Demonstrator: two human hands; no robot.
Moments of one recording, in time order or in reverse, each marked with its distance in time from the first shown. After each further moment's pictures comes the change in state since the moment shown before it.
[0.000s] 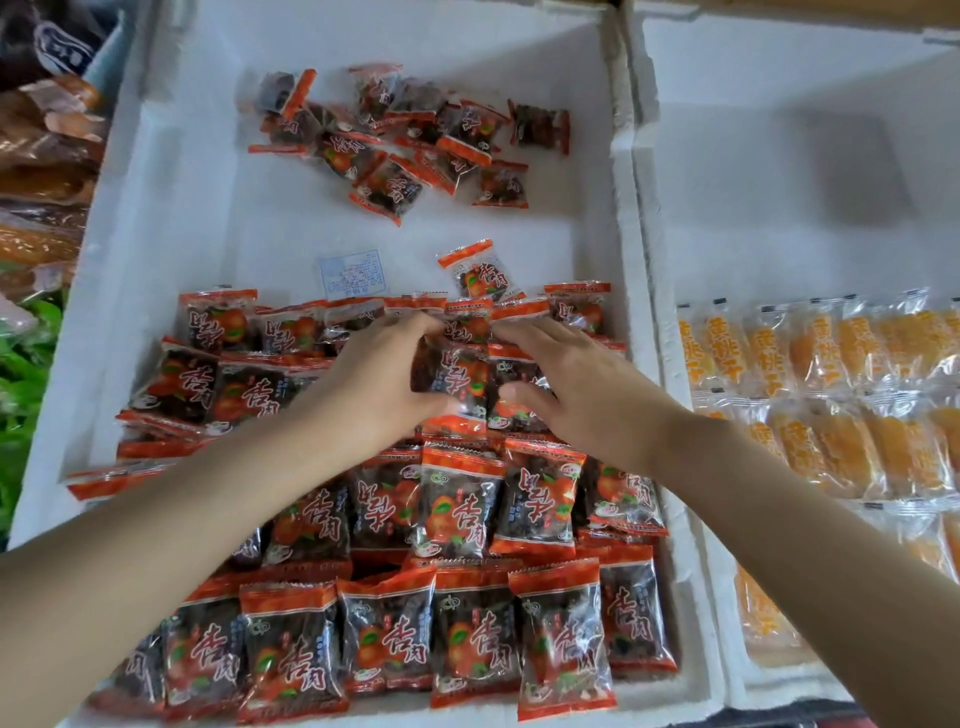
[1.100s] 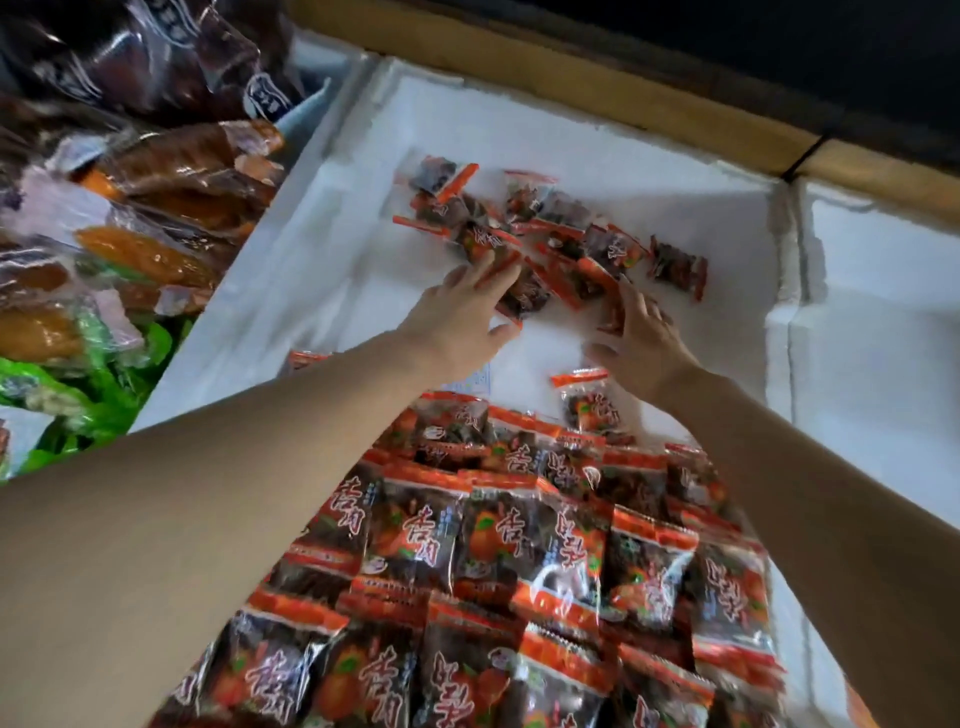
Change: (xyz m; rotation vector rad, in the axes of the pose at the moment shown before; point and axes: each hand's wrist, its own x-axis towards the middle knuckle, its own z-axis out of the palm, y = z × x) left_hand 0.143 -0.085 -0.041 0.165 0.184 0.041; right_hand 0.188 0.056 -0.007 -0.040 0.107 0.292
